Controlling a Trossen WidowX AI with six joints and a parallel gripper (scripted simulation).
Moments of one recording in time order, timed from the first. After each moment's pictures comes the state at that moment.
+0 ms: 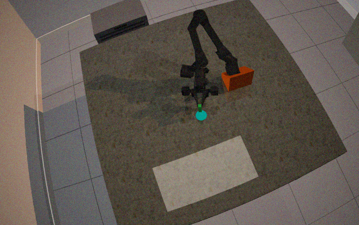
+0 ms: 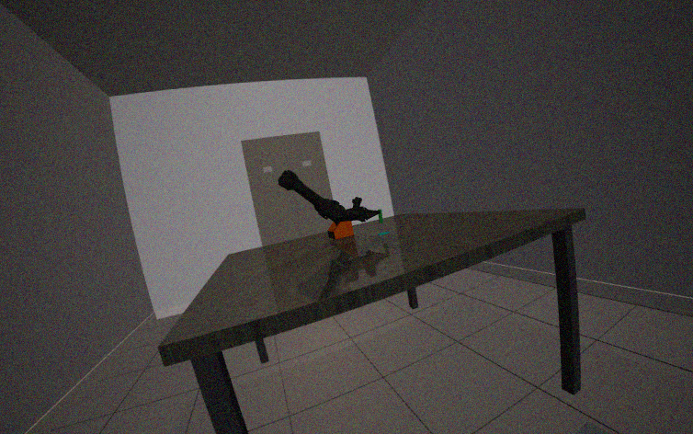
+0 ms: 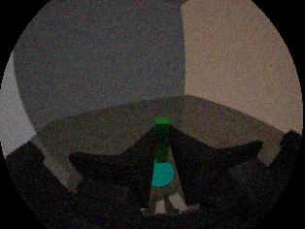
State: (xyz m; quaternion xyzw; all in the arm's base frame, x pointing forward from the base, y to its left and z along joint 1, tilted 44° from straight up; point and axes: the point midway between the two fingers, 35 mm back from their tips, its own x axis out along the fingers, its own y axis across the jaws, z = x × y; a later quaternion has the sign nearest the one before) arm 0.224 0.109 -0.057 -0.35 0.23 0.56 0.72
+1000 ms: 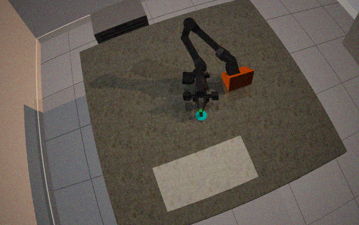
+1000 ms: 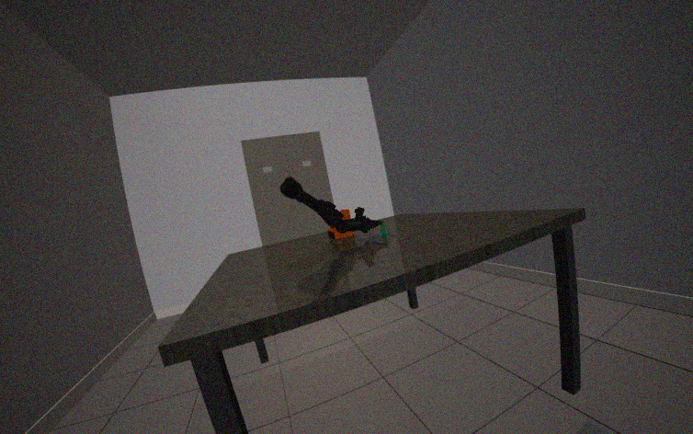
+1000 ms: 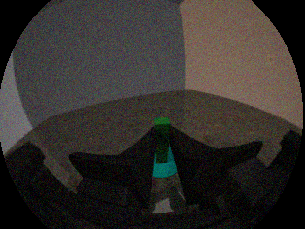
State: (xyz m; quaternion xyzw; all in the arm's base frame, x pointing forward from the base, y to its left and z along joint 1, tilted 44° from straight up) arm 0.224 0.076 -0.096 -0.34 0.23 0.55 0.72
